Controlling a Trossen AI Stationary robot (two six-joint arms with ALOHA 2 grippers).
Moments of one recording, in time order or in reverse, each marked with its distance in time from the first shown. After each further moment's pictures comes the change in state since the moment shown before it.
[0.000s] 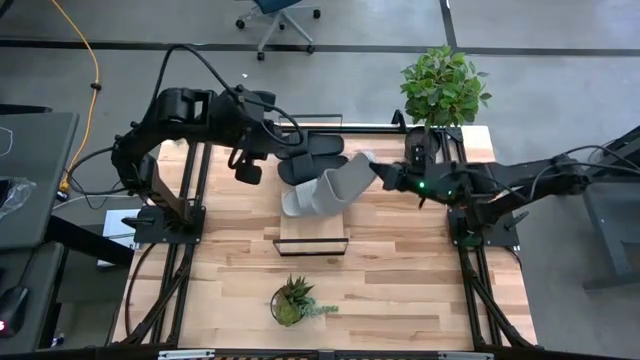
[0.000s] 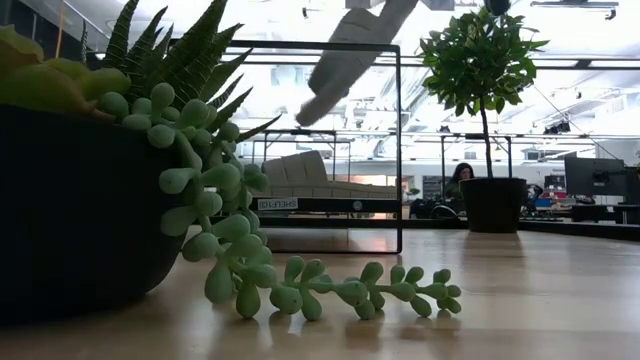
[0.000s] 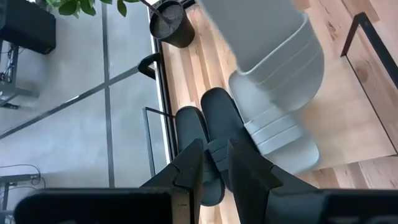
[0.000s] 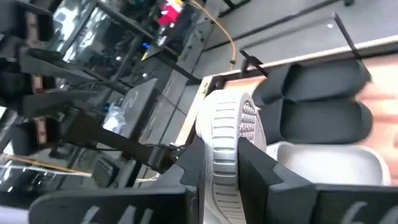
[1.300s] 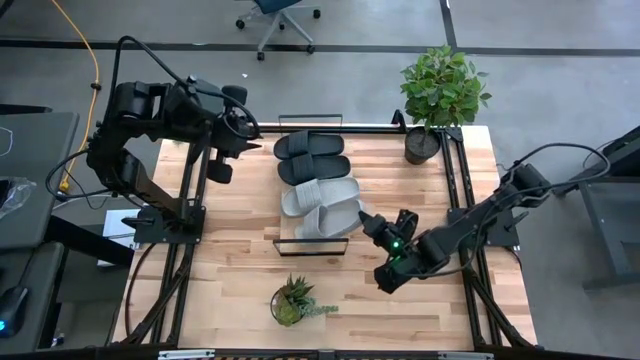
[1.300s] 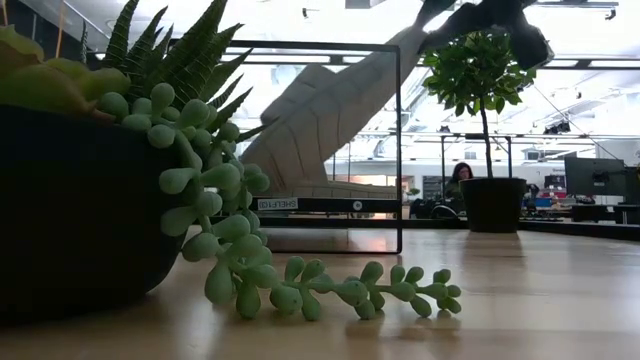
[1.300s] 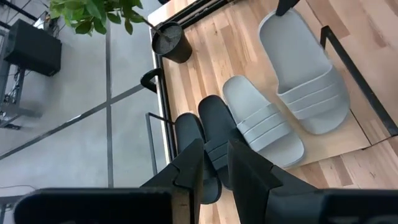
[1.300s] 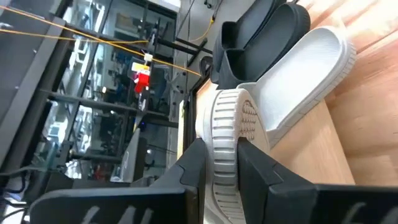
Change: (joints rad) left arm 0.000 -0.124 0.000 -0.045 0.056 0.029; right arm 0.352 0.471 0.000 -0.219 0.522 1.122
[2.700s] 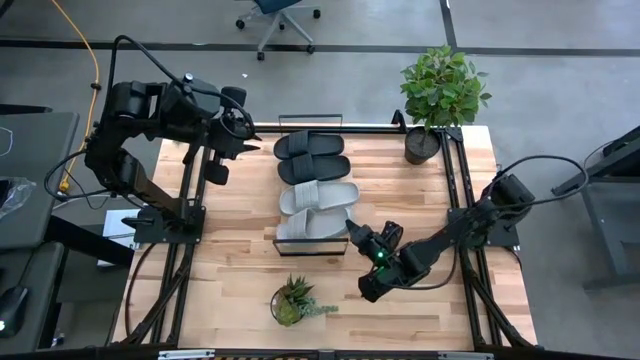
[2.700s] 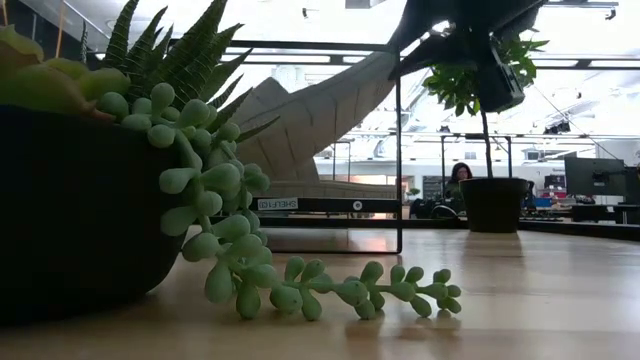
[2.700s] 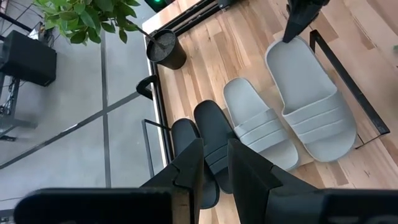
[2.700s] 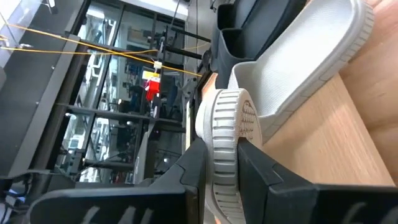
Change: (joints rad) left arm 0.000 -0.009 0.000 0.000 0.036 0.028; right arm -0.006 0.178 0.000 0.249 0.049 0.007
